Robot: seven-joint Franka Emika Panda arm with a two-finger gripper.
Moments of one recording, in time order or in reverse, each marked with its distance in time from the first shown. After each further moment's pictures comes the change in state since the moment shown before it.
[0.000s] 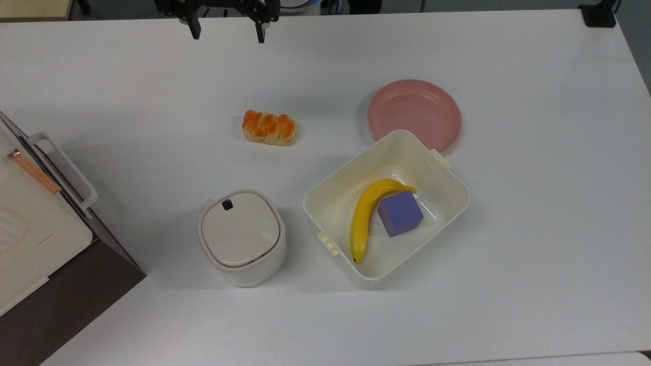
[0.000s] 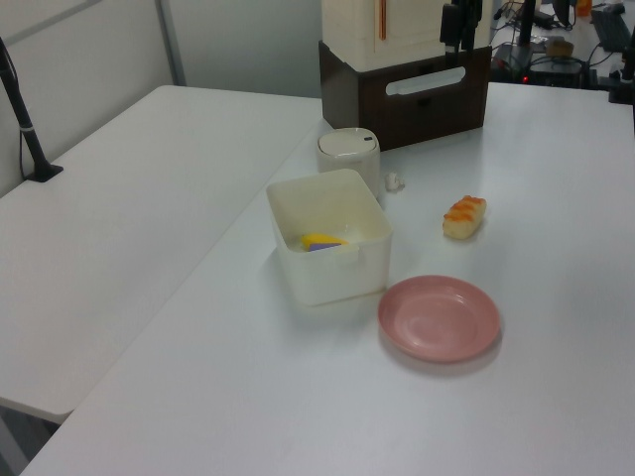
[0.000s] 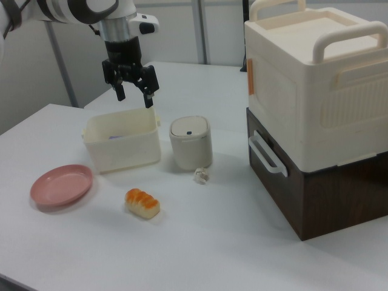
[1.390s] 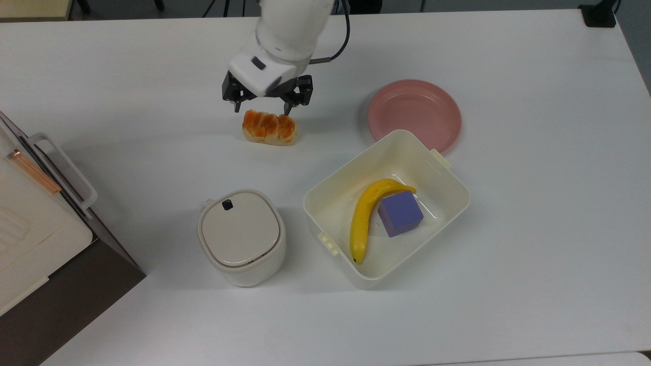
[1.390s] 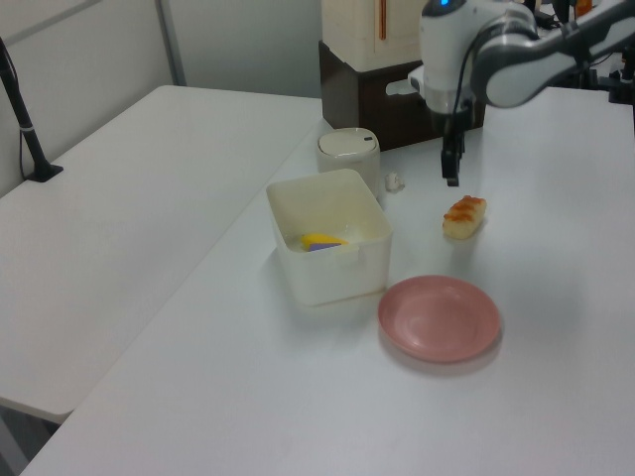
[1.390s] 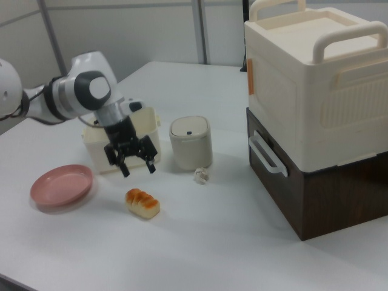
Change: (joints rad) arm 0.045 0.013 0.122 -0.536 -0.373 0.430 0.106
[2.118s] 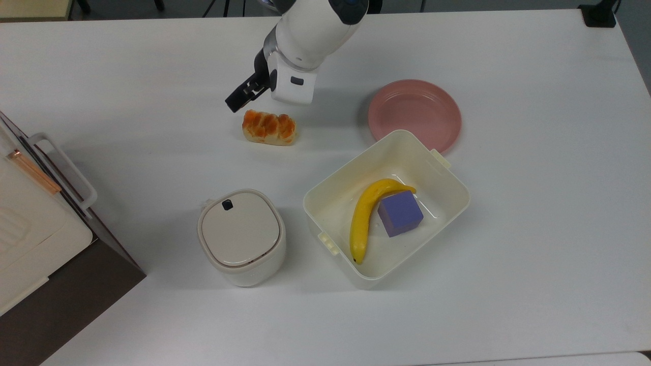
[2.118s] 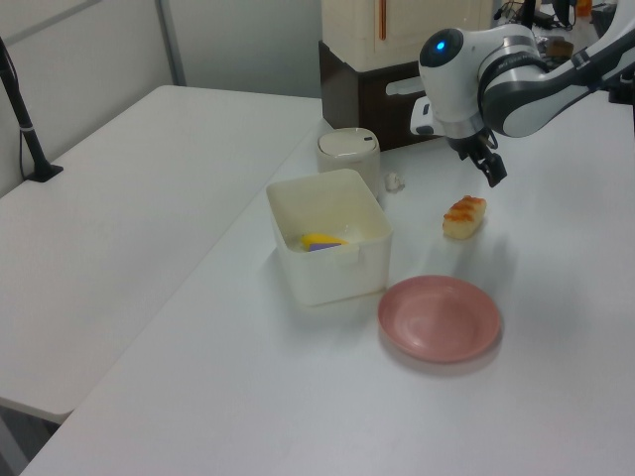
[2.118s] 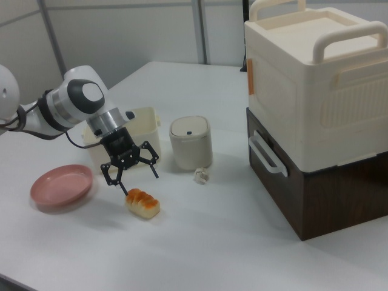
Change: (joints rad) arm 0.041 0.002 -0.002 -0.051 -0.199 -0.120 -0.618
